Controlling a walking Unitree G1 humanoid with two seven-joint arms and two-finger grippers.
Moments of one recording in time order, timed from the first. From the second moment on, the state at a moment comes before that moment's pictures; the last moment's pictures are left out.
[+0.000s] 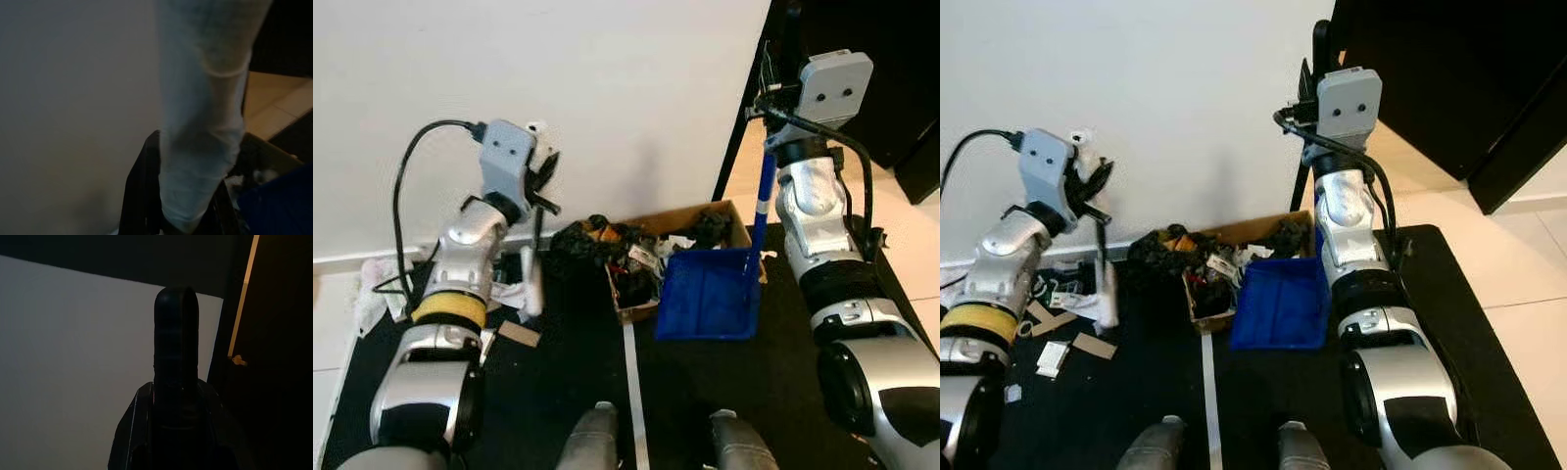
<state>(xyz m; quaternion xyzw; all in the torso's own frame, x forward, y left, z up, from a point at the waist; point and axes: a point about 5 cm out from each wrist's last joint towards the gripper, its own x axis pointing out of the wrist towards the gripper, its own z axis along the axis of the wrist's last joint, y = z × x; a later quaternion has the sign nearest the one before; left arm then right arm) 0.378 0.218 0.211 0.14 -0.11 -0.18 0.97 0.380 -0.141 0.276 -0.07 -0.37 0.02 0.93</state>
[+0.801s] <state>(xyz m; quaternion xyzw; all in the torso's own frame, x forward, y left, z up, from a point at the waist) 0.387 0.168 0.289 -0.06 -0.23 -0.33 0.91 0.342 -0.195 0.287 -0.11 -0.42 -0.04 0.90</state>
